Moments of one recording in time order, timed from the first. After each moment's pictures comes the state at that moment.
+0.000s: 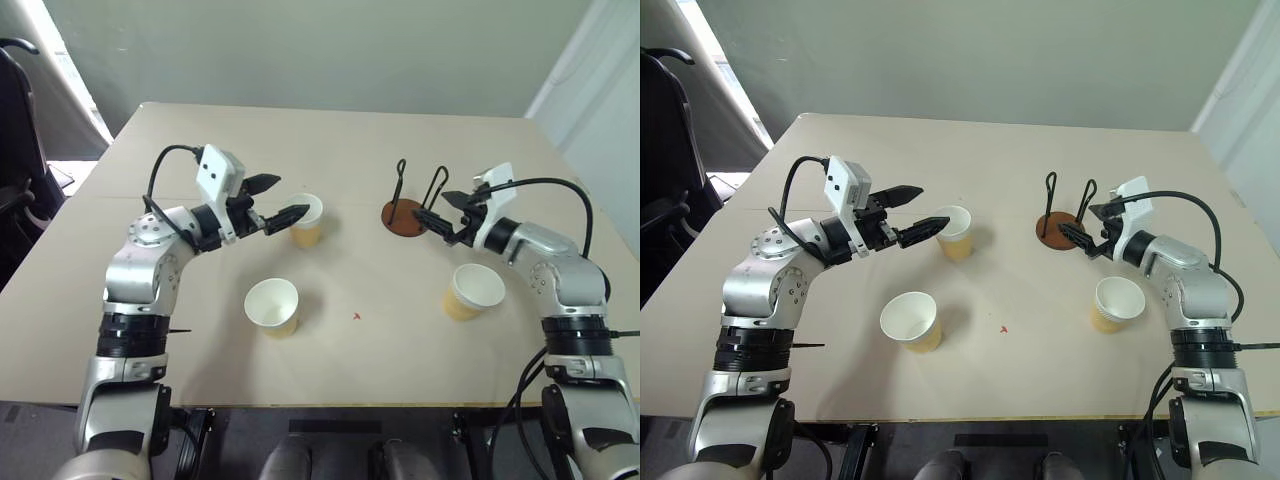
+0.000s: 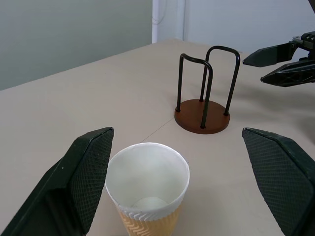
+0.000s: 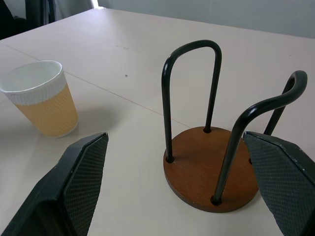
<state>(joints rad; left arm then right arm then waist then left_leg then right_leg) -0.69 0.57 0.10 0.10 -0.41 0.46 -0.87 -0.68 -0.52 -0.10 0.18 0.36 0.53 0.70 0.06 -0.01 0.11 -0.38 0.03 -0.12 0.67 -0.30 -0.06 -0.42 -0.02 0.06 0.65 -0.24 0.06</state>
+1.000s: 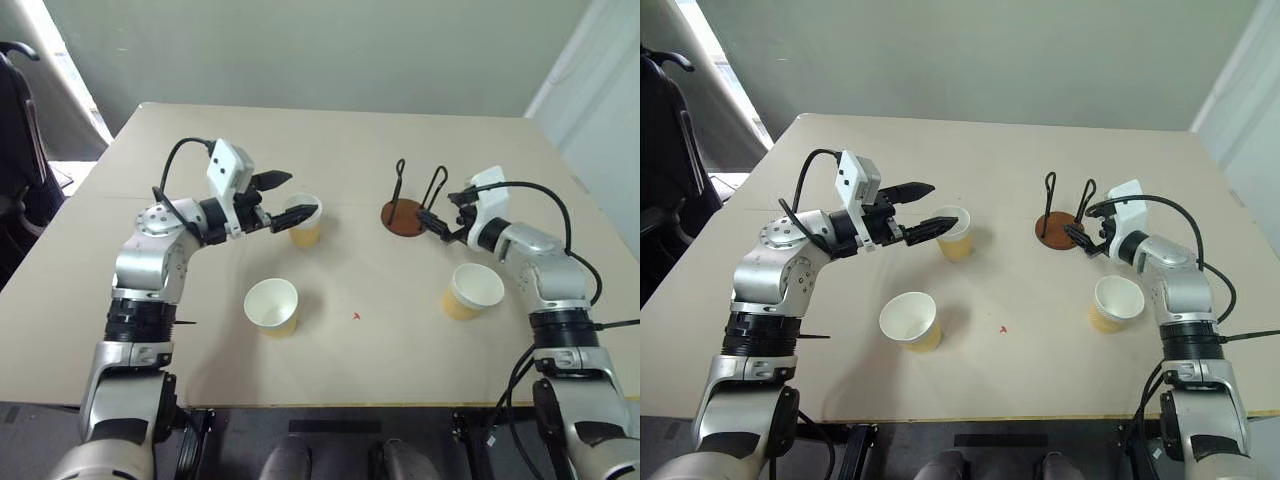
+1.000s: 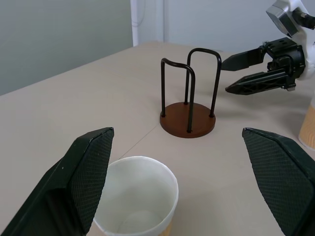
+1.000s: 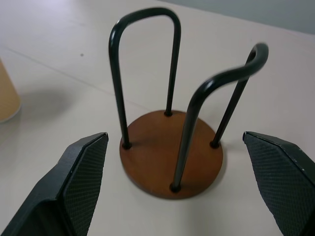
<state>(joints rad) -0.76 0.57 0.06 0.20 -0.38 0.40 -0.96 -0.72 -0.48 -0.07 0.31 0.23 0.45 0.59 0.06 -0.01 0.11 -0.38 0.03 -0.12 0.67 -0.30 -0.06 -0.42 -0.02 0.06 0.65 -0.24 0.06</state>
